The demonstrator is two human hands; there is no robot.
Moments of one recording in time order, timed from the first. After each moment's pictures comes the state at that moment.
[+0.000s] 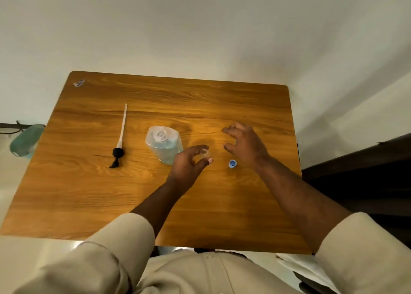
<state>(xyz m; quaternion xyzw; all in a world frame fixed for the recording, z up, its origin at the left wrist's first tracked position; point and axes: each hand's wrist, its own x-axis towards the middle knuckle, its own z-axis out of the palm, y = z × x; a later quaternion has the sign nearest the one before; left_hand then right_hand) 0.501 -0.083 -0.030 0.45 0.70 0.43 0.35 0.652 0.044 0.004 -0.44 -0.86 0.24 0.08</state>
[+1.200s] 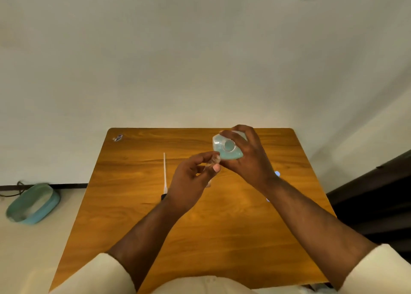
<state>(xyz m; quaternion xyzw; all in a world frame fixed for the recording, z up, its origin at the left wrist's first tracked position) 0.352 -0.127 0.112 0.45 0.50 0.56 0.49 0.508 -0.029 0.118 -0.38 -0.85 0.13 0.34</state>
